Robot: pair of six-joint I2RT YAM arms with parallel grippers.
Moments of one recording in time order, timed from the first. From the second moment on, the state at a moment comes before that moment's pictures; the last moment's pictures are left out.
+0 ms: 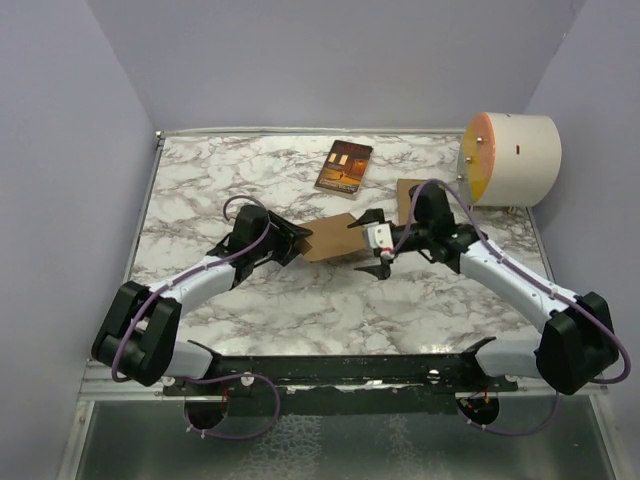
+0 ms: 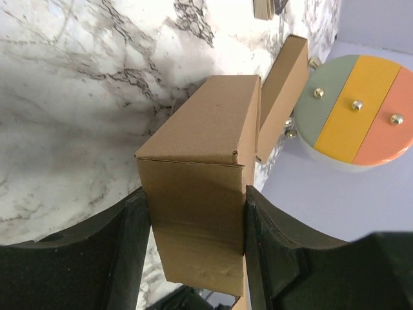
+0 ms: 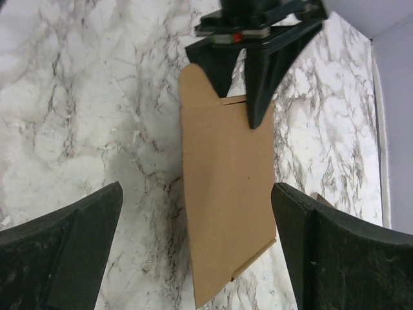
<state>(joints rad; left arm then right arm) -0.44 1.36 0.61 0.15 0.16 -1.41 0.47 1.29 0.93 -0.28 -0.98 -1.09</state>
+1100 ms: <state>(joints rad) -0.40 1.35 0.69 0.02 0.33 -1.48 0.78 1.44 0.63 0.40 -0.34 -1.17</state>
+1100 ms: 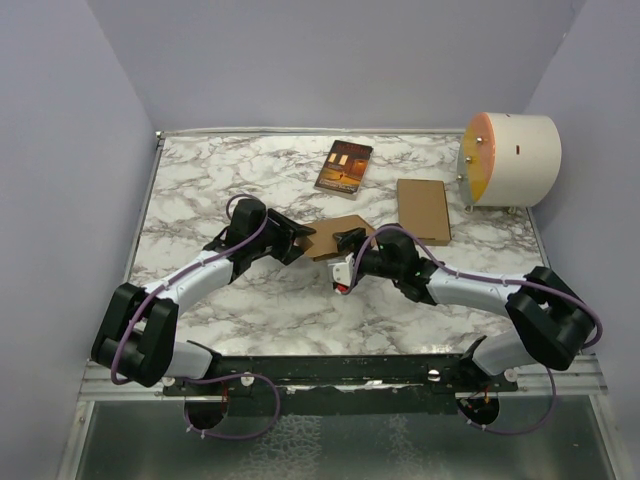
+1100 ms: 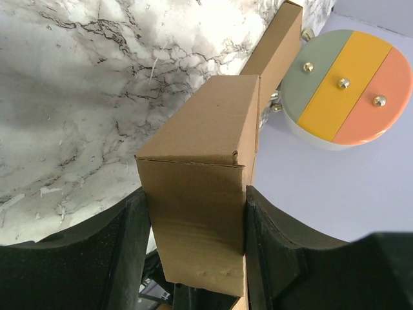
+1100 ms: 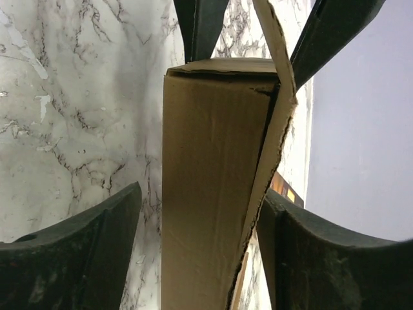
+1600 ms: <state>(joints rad) -0.40 1.35 0.67 0.06 0.35 -1.50 0.78 1.44 0.63 0.43 -0.31 -1.15</state>
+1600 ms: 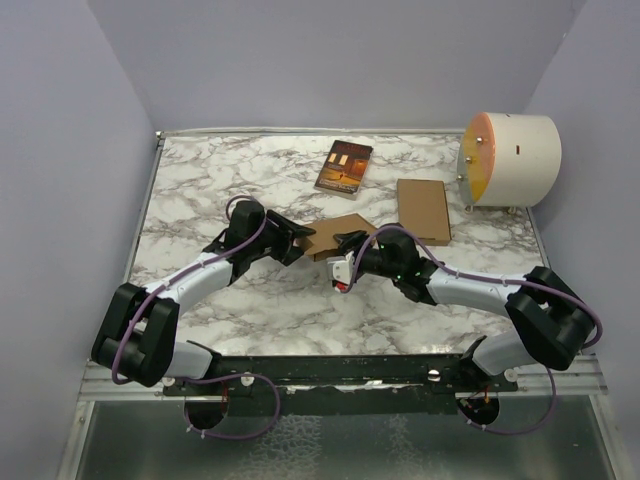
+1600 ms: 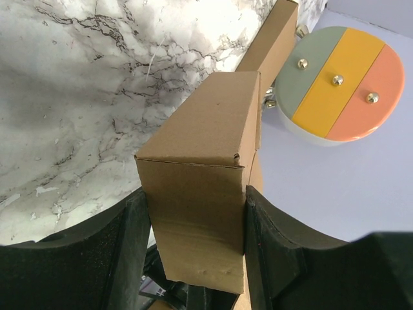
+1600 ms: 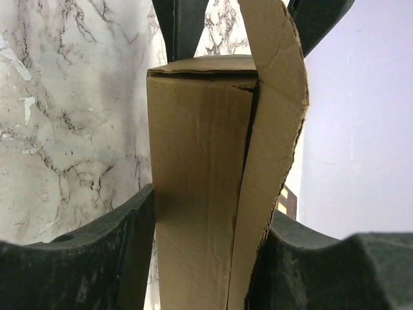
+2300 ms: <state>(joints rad) -0.39 1.19 0.61 0.05 0.34 -1.50 0.77 1.44 0.68 0.38 -0.34 -0.96</state>
